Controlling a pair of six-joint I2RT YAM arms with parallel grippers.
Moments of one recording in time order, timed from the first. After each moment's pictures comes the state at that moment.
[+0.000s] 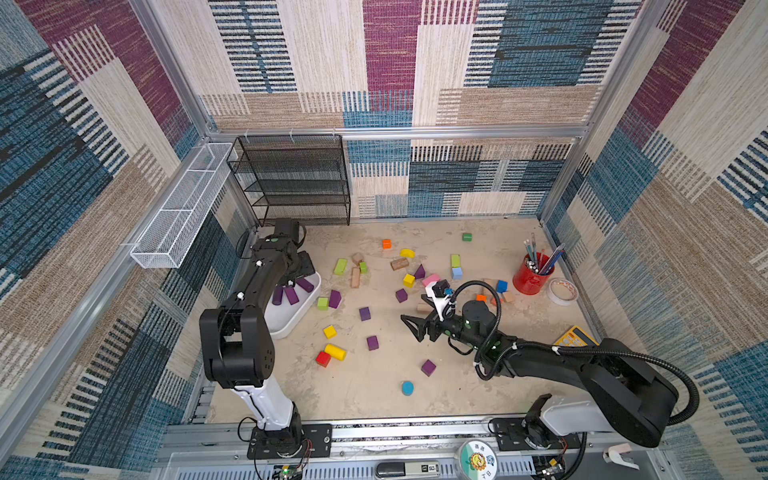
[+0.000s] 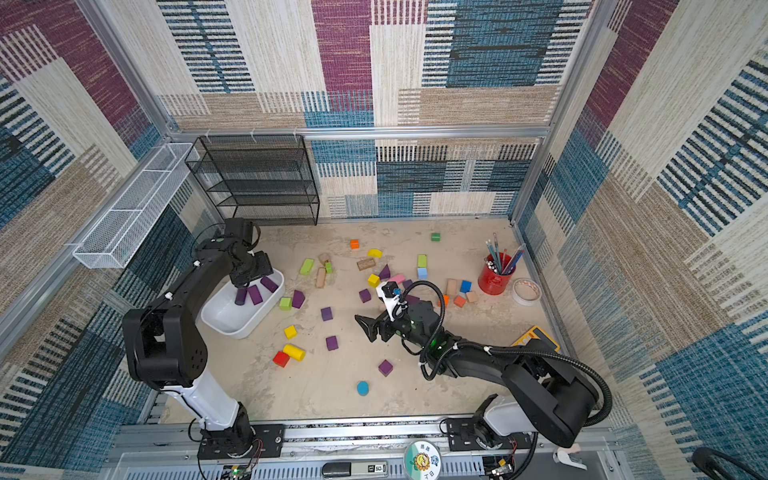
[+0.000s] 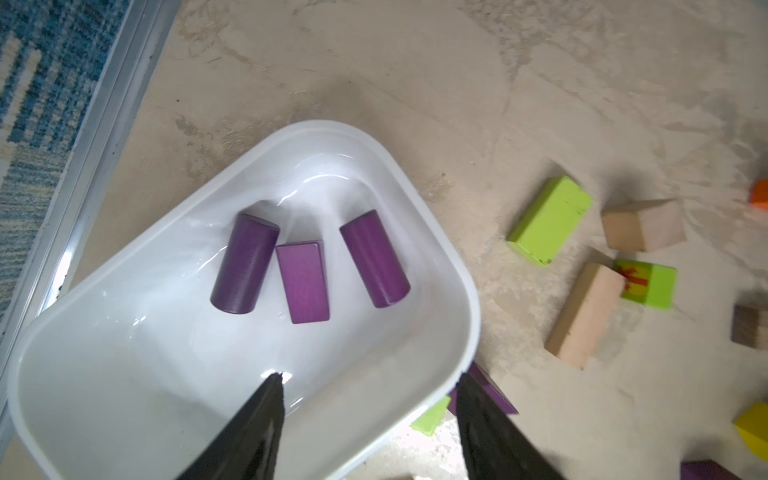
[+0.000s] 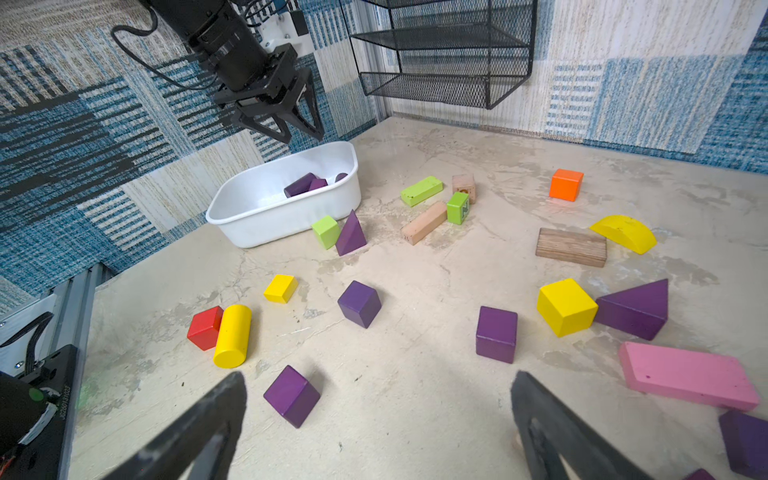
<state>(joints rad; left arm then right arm) -0.02 1.72 1.45 -0.86 -0.13 -0.39 0.73 1.36 0.44 0.71 -0.19 0.18</state>
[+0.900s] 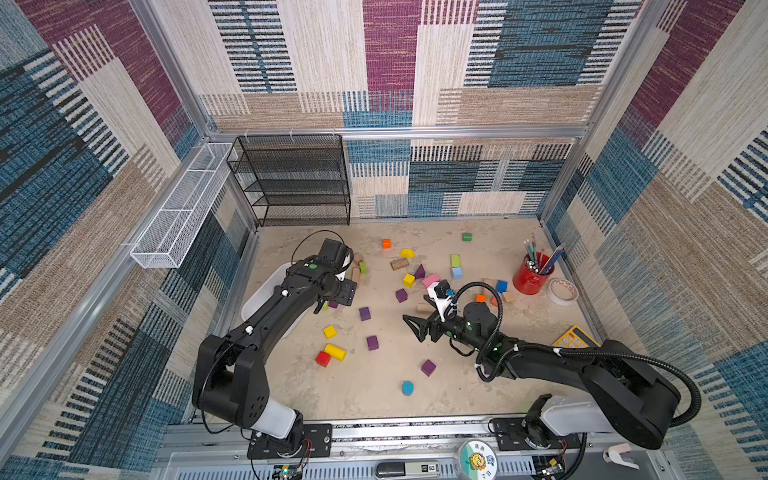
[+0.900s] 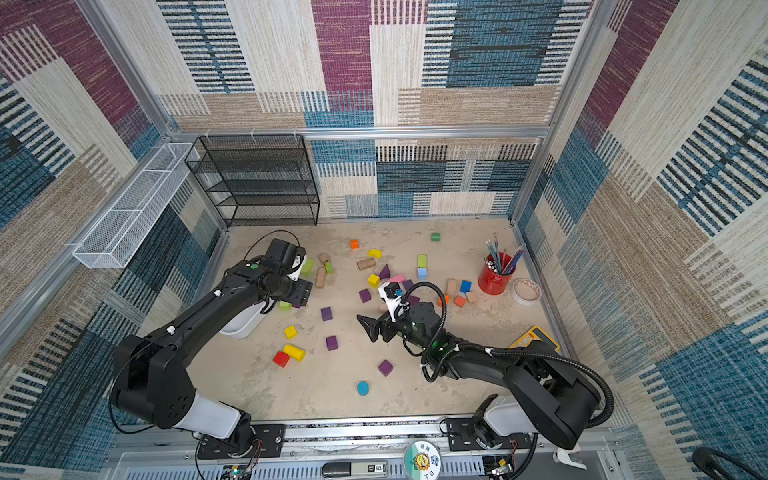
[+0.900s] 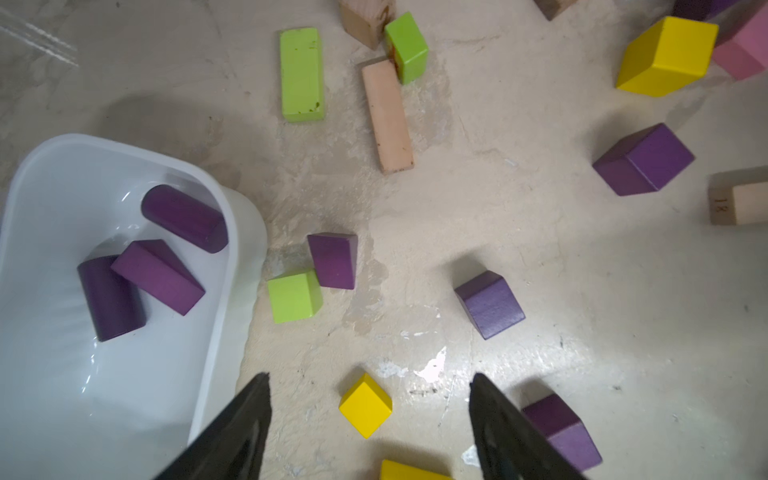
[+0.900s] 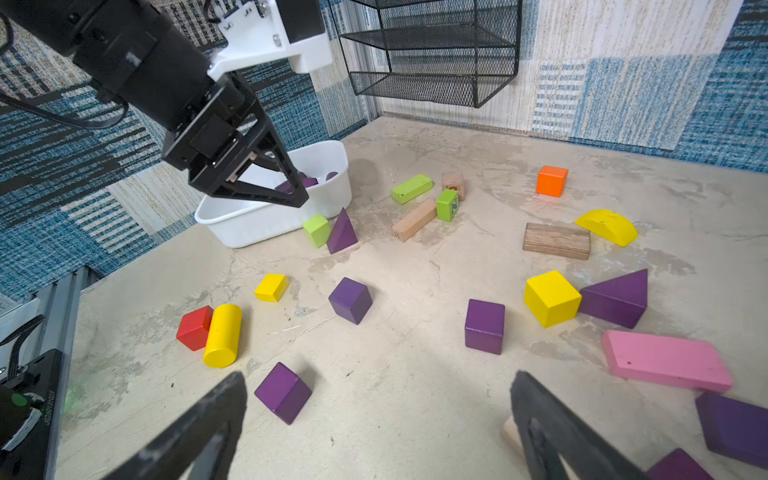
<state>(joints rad) -0.36 1.52 1.22 -0.81 -0.12 -0.03 0.73 1.37 0.43 0.72 -0.16 0.18</state>
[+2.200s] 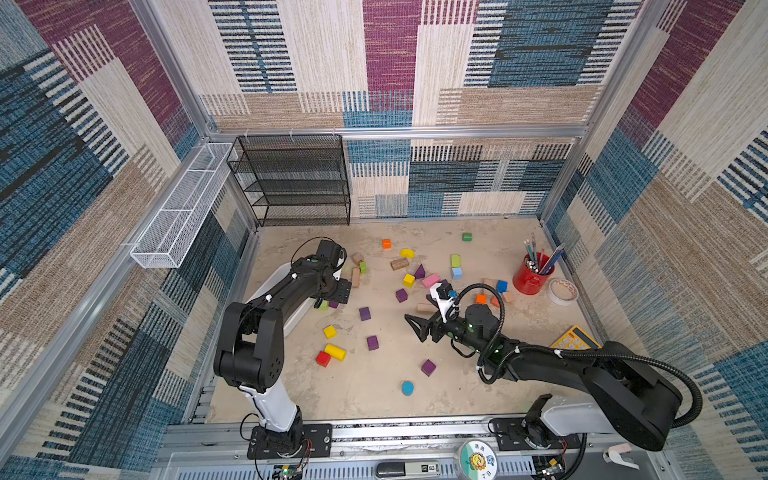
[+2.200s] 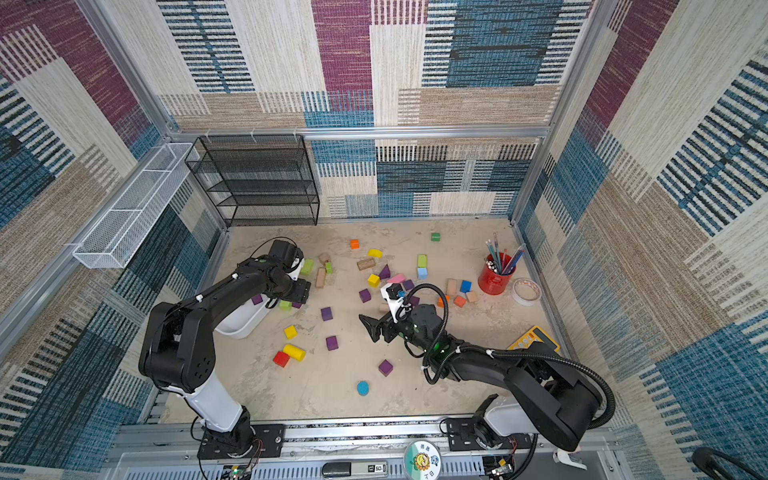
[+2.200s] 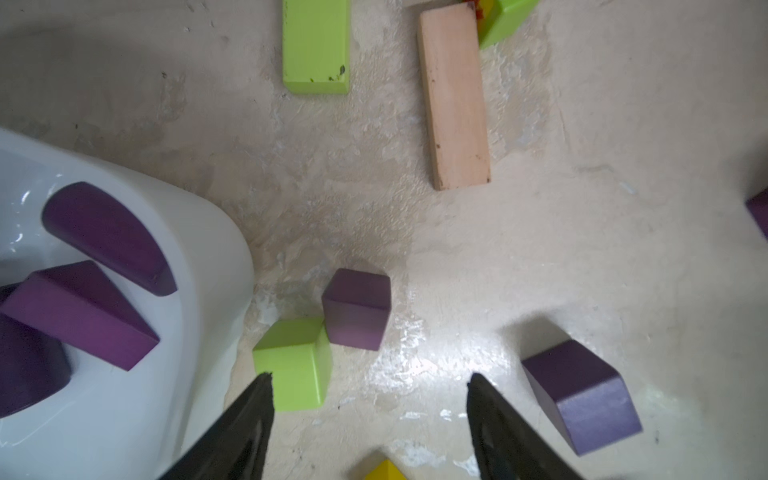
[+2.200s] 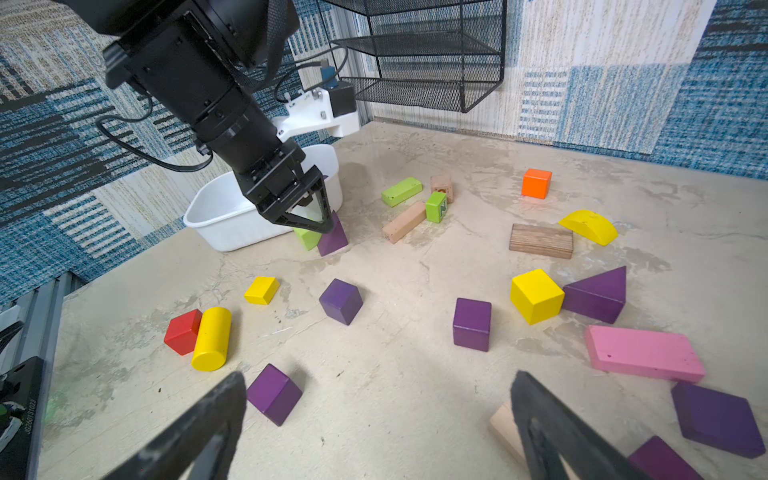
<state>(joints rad) -0.24 1.73 1.22 -0.69 -0.06 -0.03 0.73 1.34 0.40 0.74 -0.13 0.18</state>
